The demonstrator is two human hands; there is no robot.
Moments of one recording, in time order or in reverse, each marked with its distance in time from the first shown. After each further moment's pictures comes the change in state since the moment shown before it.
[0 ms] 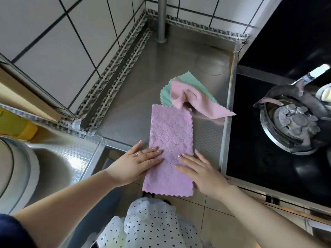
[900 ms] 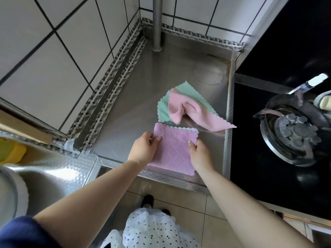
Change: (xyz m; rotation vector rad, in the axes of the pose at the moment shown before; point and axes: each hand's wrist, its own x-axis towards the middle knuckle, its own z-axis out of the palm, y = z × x) left_hand 0.109 -0.022 -0.029 -0.712 0.142 -1.087; right_hand 0.101 0.026 -0.024 0.718 0.214 1.122
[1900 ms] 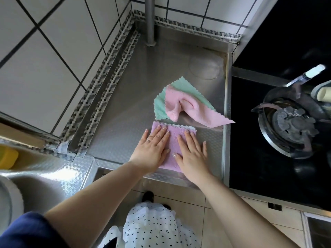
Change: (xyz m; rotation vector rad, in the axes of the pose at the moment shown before) left_hand 0.002 -0.017 0.019 0.732 -0.036 0.686; right_hand -0.016 0.018 0.017 -0.647 0.038 -0.452
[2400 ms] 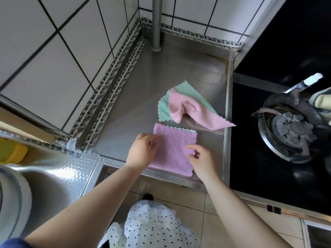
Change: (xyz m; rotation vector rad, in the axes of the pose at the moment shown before) left_hand -0.015 -0.008 -0.024 -0.616 0.085 -0.488; right_hand -0.005 0.008 -0.012 0.685 -0.035 0.391
